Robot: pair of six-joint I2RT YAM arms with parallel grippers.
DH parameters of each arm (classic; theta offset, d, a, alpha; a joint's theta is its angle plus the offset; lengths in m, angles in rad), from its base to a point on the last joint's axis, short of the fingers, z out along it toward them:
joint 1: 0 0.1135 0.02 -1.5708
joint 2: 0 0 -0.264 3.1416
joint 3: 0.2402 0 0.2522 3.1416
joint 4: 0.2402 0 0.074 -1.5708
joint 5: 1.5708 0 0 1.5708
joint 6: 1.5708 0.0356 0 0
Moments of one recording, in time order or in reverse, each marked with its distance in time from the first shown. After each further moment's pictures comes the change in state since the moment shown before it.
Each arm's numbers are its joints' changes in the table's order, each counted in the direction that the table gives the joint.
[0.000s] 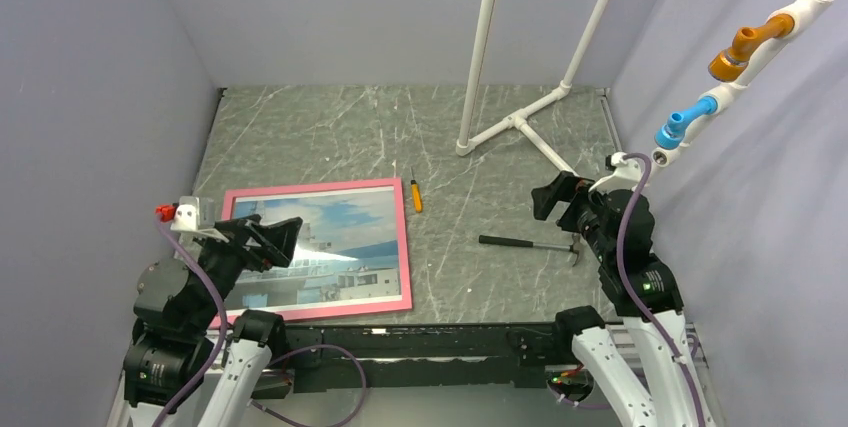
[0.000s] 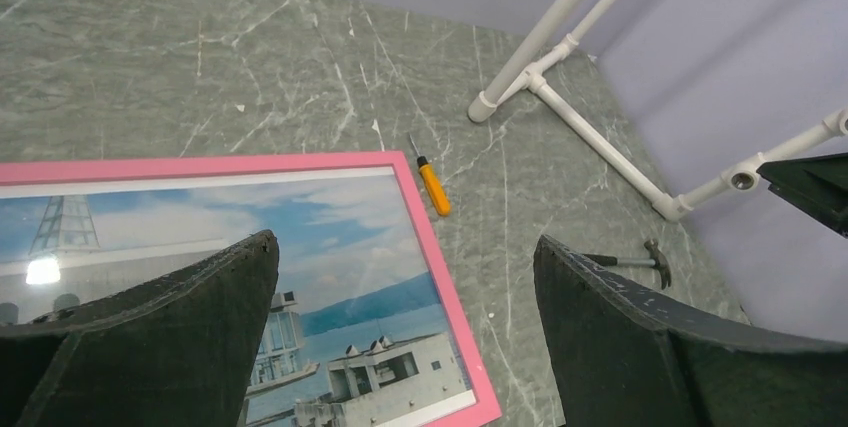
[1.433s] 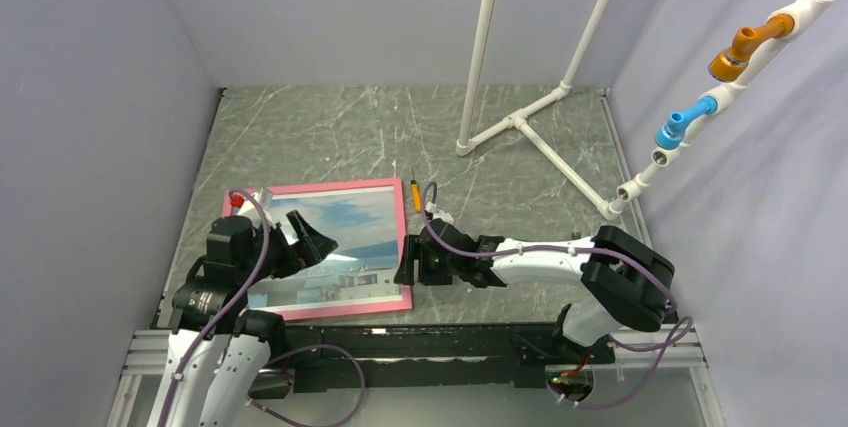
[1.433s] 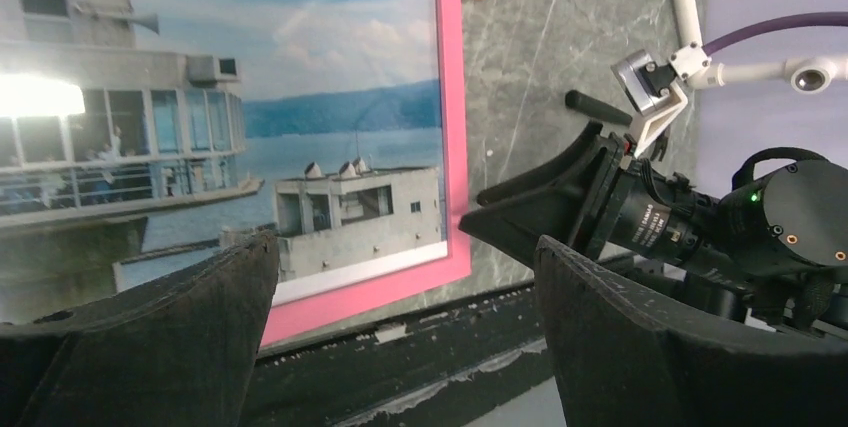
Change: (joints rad) left arm 0.000 0.176 -0.259 0.105 0.154 -0.216; right arm 0.851 0.955 -0.163 -0.613 -0.087 0.570
